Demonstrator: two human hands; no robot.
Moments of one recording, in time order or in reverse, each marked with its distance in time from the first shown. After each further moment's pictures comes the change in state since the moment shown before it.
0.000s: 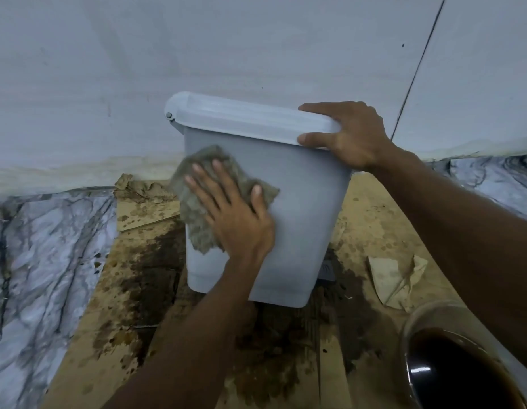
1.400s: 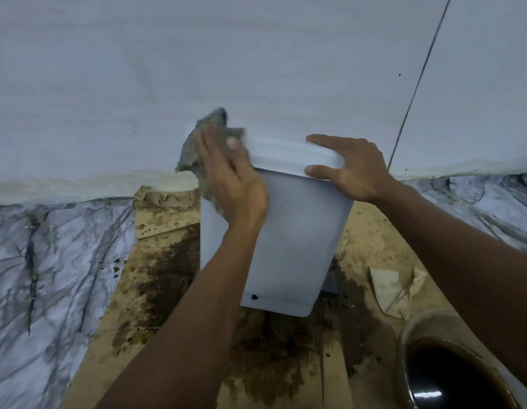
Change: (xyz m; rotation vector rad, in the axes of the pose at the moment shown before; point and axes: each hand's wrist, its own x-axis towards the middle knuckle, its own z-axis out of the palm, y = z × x) left_hand 0.070 0.061 -0.071 -0.674 0.130 -0.170; right_hand -0.033 -0.013 -0.005 -0.035 0.006 -0.055
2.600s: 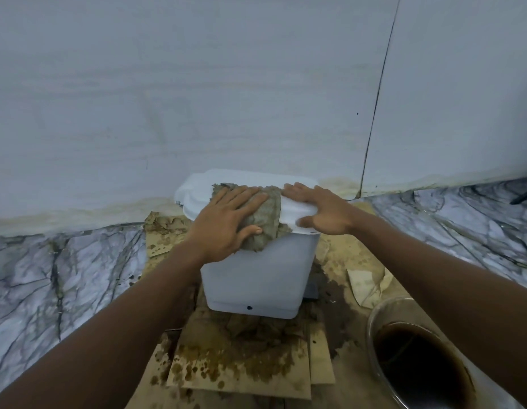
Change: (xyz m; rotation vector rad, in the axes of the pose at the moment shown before) left_hand 0.017 0.031 -0.097 0.820 -1.020 0.805; right_hand -0.068 -0.040 -0.039 0.052 -0.451 -0.039
